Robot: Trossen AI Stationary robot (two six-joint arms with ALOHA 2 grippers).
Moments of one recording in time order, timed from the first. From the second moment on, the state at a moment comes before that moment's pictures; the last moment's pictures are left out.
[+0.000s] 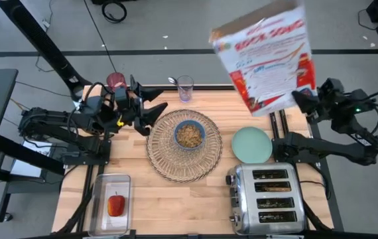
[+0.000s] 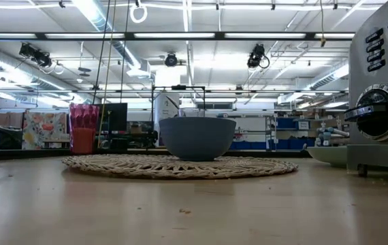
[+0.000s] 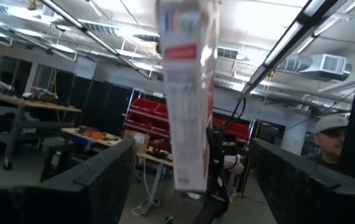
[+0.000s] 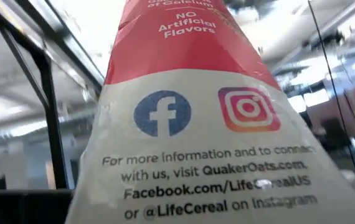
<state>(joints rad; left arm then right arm) -0.09 1.11 1.05 0.52 -0.37 -0.14 -0.37 0.32 0.81 0.09 -0.16 0.37</state>
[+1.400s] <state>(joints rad) 0.22 1.45 1.36 0.49 0.07 -0.23 -0.33 0.91 0.81 0.87 -0.18 0.47</state>
